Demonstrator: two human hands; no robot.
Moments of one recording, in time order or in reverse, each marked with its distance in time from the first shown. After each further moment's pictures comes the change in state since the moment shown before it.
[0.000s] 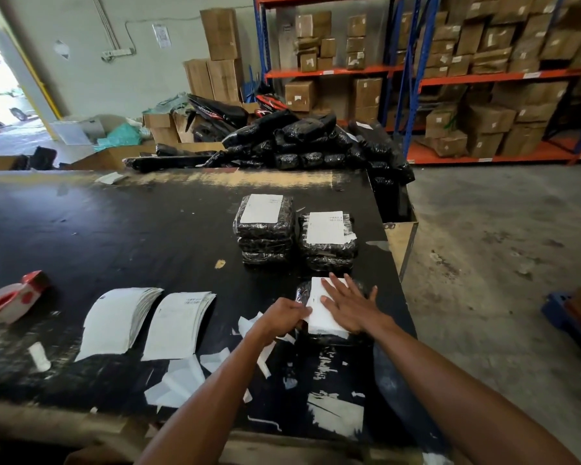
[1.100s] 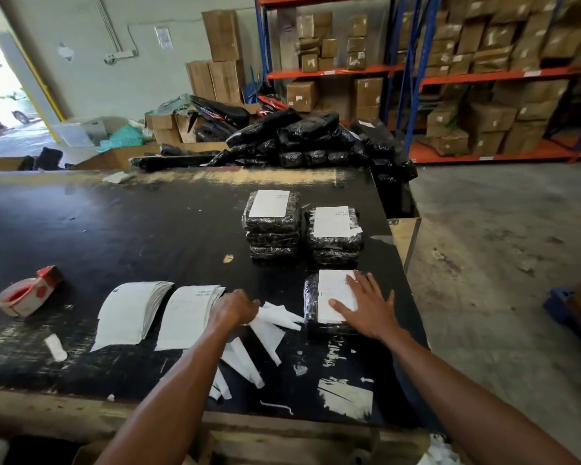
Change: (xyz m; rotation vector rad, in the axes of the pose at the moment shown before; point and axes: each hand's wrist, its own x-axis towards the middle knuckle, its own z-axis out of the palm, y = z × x) left_hand -0.043 -0.029 -0.083 0.655 0.336 -0.268; right_hand -0.018 0.012 0.034 0.148 0.302 0.074
